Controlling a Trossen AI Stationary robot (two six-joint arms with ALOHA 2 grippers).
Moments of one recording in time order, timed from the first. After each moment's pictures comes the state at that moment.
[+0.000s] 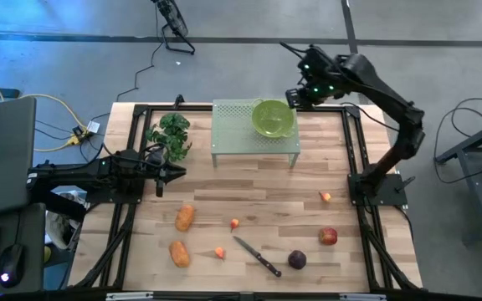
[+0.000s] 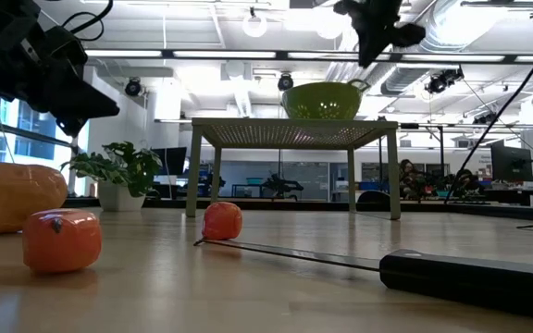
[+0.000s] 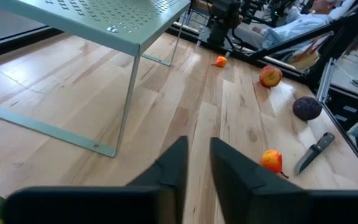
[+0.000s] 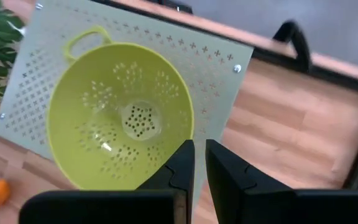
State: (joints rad) left arm 0.08 0.12 0.14 -0.22 -0.04 -0.31; right arm -0.60 1.60 1.94 -1.43 0.05 0.62
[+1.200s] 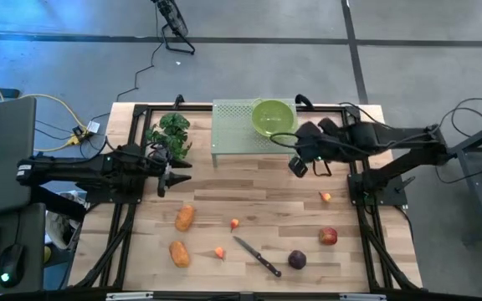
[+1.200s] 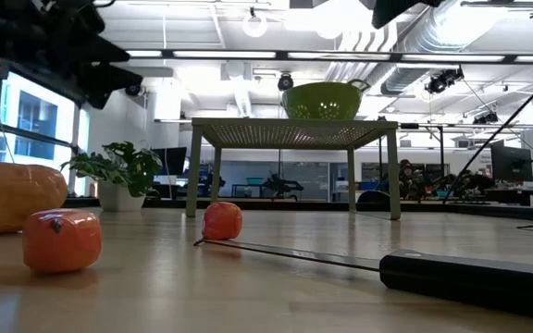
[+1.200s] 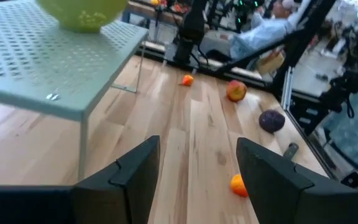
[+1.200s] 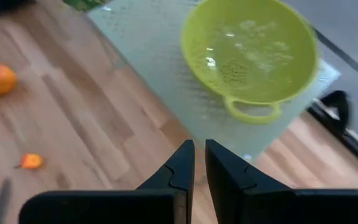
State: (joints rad) left arm 0.08 0.42 0.27 0.00 0.09 -0.25; right arm 0.12 1.32 1.49 -1.16 0.50 0.66
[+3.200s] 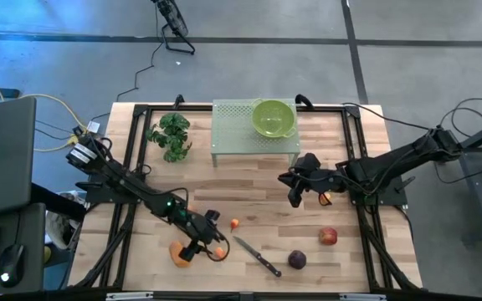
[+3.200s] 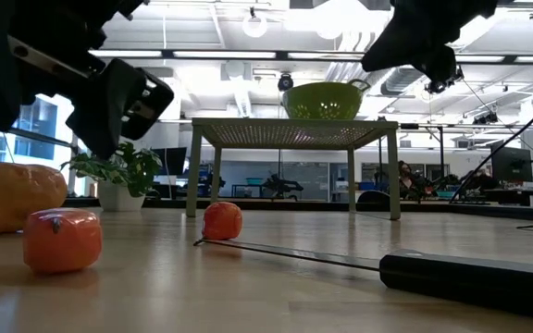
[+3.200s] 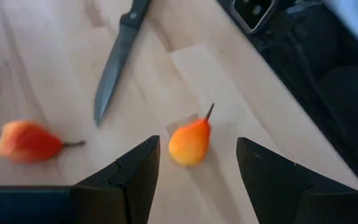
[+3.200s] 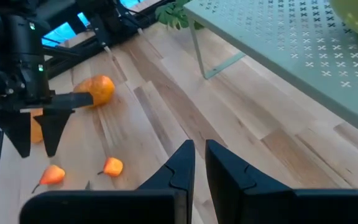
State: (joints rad) left arm -0.50 1.60 0.77 0.17 0.12 -0.11; right arm 0.29 1.13 0.76 -0.23 0.49 0.68
